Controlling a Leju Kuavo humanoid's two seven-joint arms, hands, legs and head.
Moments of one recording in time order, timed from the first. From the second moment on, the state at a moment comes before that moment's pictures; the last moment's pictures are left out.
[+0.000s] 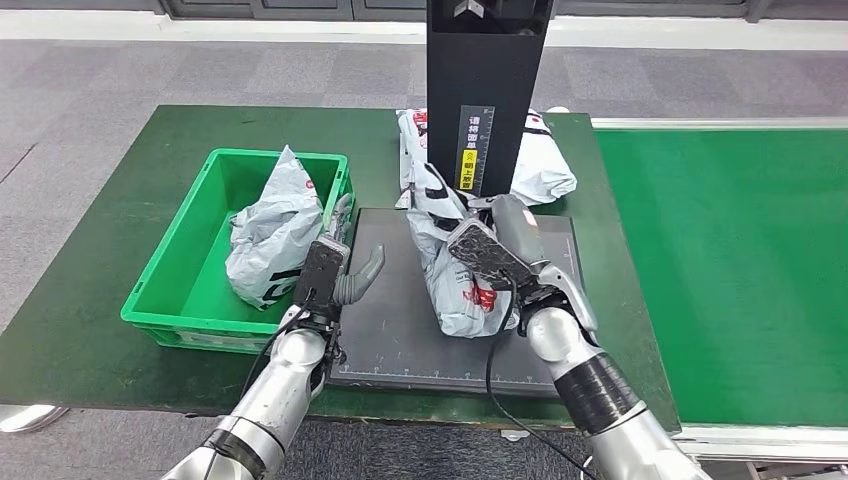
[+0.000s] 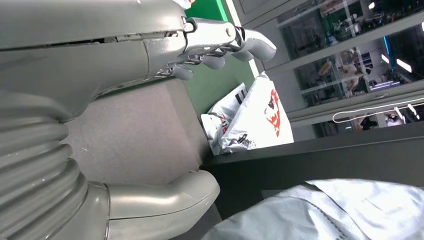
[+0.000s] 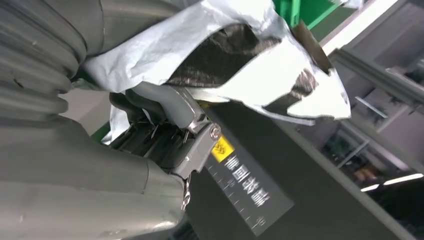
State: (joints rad) left arm -0.49 -0.26 -0.24 -0.74 -0.20 0.23 -0.58; right arm -0.51 0.08 0.45 -1.13 0.54 -0.16 -0.18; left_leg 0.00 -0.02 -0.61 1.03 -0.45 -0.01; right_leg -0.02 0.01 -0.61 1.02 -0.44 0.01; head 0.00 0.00
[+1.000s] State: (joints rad) left arm -0.55 -0.25 -0.24 -0.67 -0.17 0.26 -0.59; right arm -0.58 0.10 0.60 -0.84 0.61 -0.02 -0.09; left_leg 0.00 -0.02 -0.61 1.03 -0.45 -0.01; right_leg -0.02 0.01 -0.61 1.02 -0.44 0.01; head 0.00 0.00
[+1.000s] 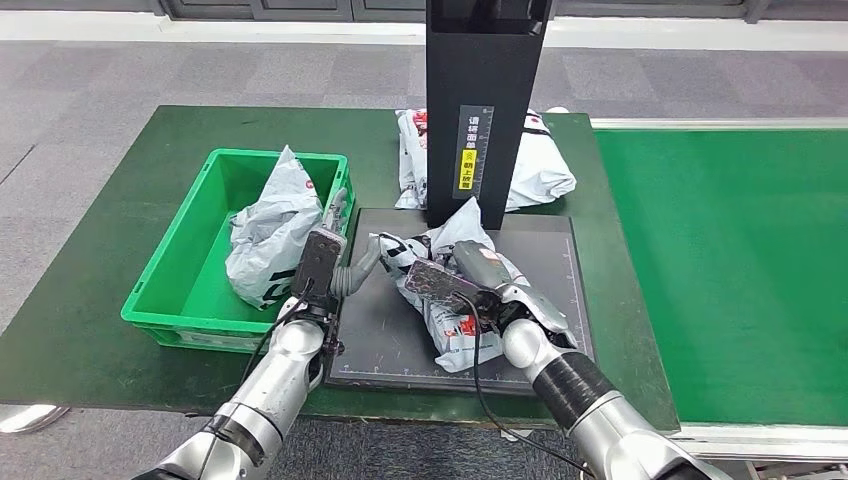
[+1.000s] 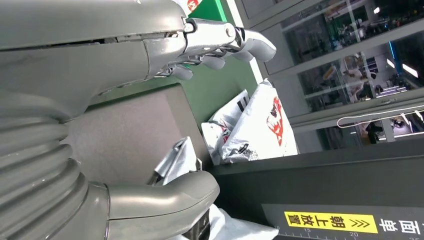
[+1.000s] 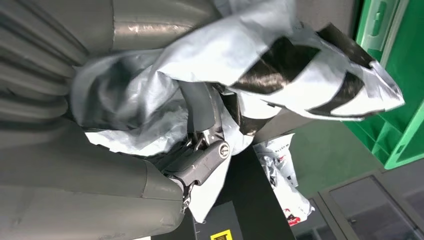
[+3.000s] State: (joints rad) left arm -0.66 -0.27 -0.73 -0.41 -0.78 0.13 -0.12; right arm -0.47 0.07 0.11 -0.96 -0.13 -0.20 -0.55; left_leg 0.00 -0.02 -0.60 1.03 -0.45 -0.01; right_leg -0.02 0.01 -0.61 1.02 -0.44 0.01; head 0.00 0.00
